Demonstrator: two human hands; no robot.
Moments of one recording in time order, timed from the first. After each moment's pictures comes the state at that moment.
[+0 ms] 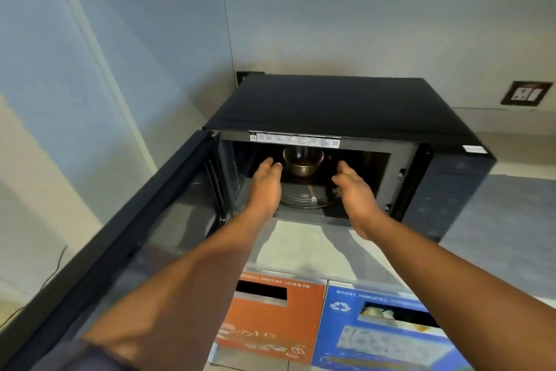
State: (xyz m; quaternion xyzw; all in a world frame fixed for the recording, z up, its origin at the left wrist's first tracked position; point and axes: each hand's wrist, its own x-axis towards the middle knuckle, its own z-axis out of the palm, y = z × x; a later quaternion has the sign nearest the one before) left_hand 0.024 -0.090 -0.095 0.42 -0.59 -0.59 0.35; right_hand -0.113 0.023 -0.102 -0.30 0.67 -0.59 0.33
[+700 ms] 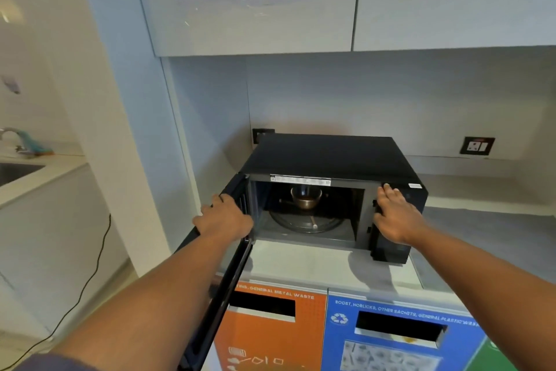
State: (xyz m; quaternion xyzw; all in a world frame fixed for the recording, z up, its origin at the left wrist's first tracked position) left_hand 0.196 -0.027 0.027 0.60 -0.80 -0.07 0.03; right_hand -0.136 0.159 -0.012 -0.48 0.87 -0.10 0.00
